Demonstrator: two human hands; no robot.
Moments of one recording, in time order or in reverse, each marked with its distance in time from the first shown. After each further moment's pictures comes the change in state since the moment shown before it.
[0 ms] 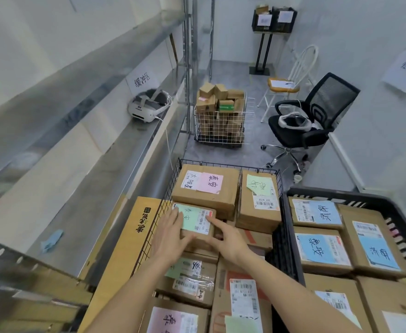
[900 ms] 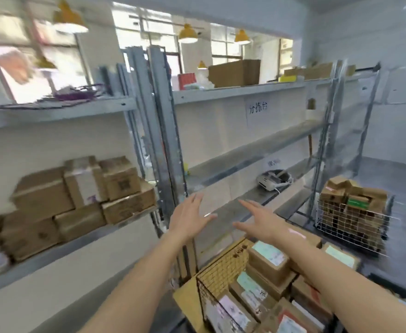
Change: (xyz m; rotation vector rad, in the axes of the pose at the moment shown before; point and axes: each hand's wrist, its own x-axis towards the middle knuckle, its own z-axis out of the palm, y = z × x) left_hand -0.299 0.120 -0.246 0.210 0.572 -0.382; right_hand -0.208 -0.205 -0.117 -0.533 -0.110 -0.847
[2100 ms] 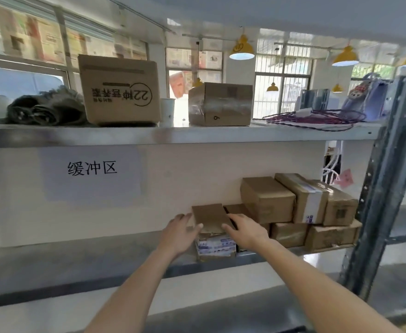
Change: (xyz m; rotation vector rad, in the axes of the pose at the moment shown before) left_hand -0.270 -0.488 -0.255 -0.079 0.181 -0.614; right_hand 0.078 -0.589 0.231 -0.005 -0.225 -0.443
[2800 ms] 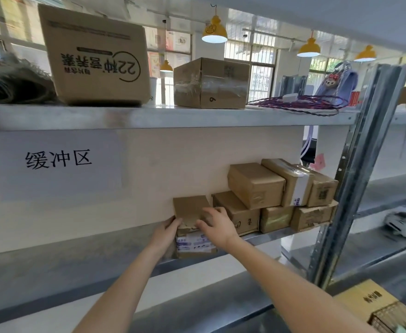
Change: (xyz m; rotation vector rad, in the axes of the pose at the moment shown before) left_hand 0.021 -0.046 0.027 -0.798 -0.138 -0.238; right_hand 0.005 -0.058 0.054 0.295 0.111 0.103
